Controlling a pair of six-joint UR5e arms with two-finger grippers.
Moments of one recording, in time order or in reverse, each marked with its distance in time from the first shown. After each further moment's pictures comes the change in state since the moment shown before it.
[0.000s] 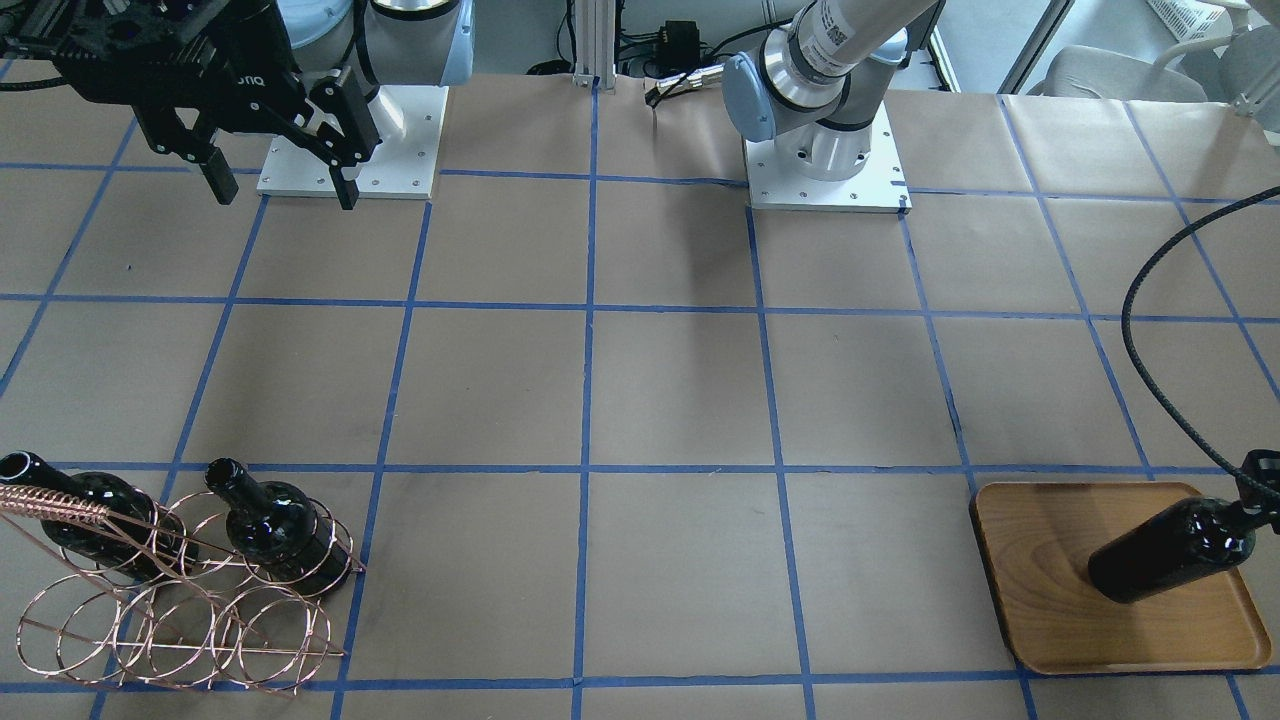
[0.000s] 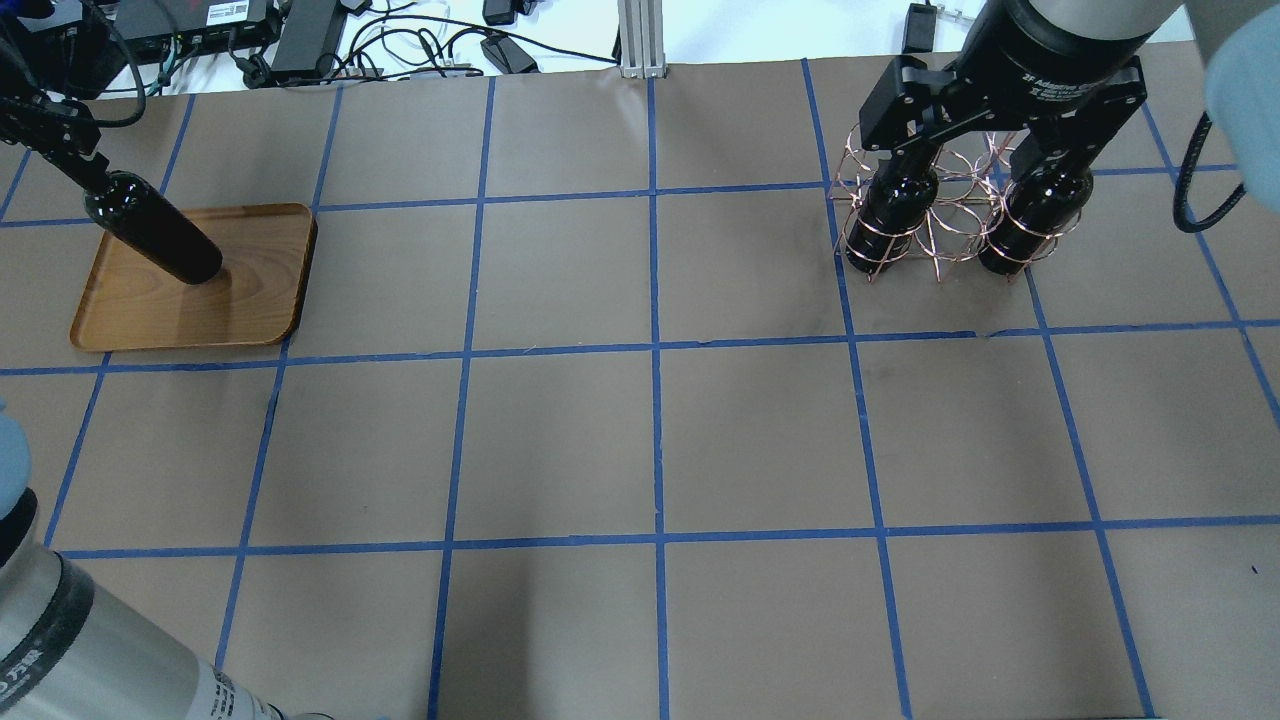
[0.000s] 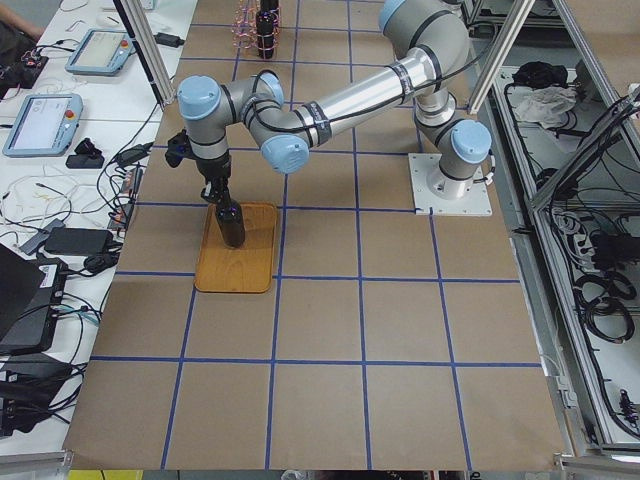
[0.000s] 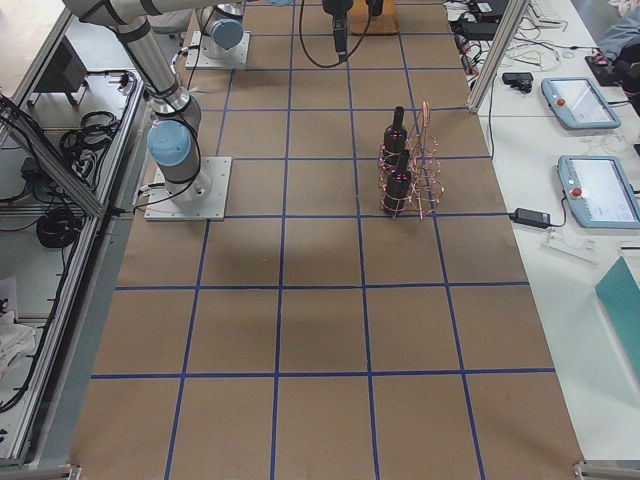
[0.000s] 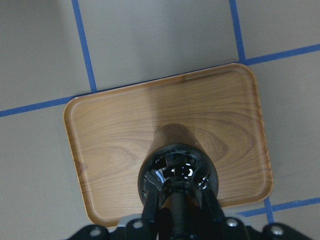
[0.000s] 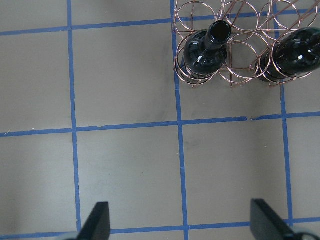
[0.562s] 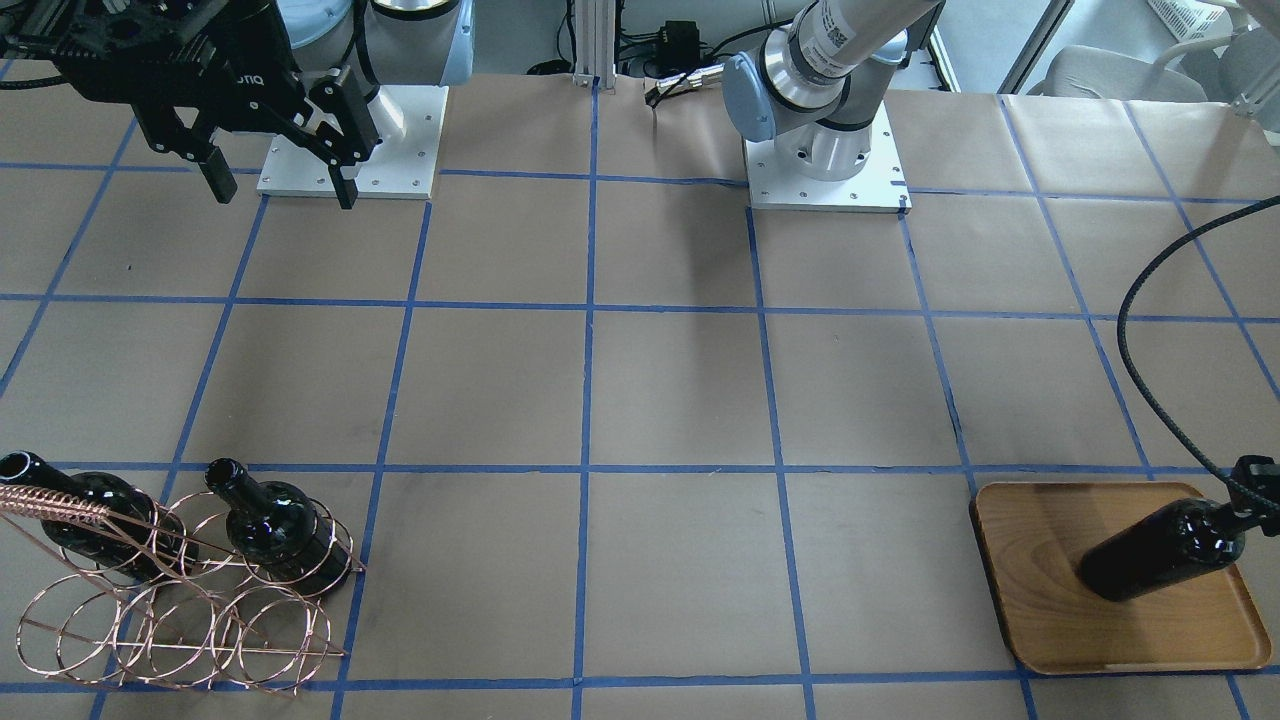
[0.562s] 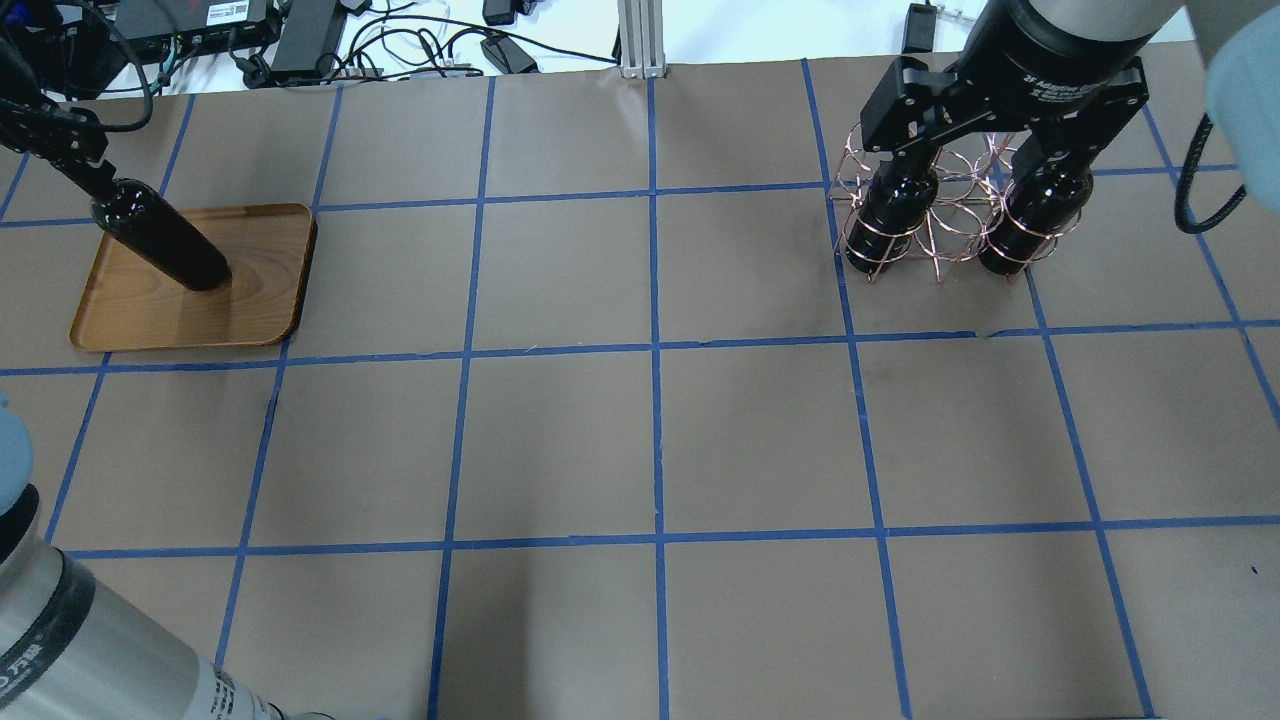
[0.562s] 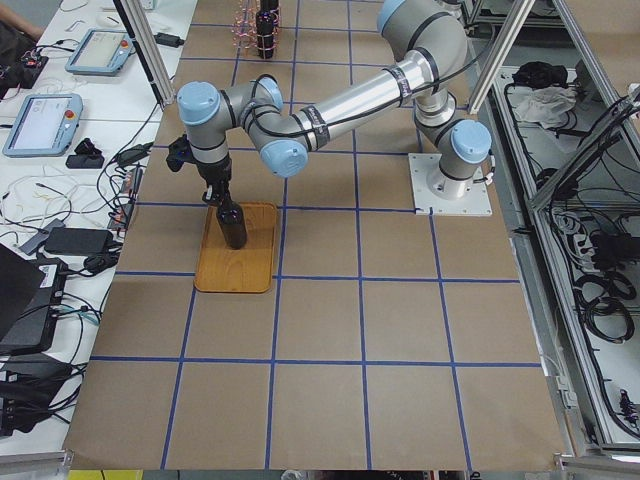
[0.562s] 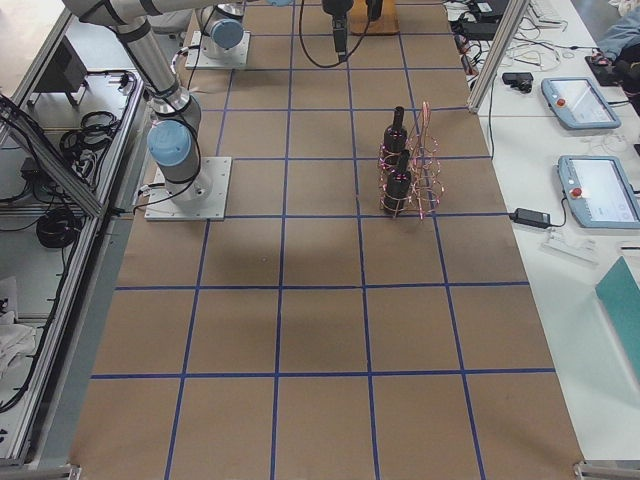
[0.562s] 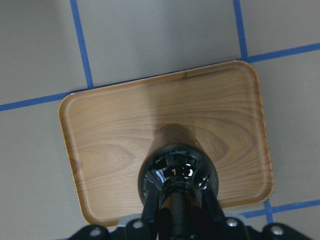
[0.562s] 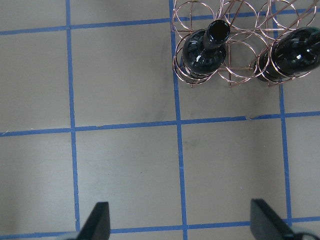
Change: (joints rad) left arm 0.000 -0.010 -0.007 0.003 0.003 -0.016; right arm 0.000 -0.001 0.001 0.001 -0.003 0.000
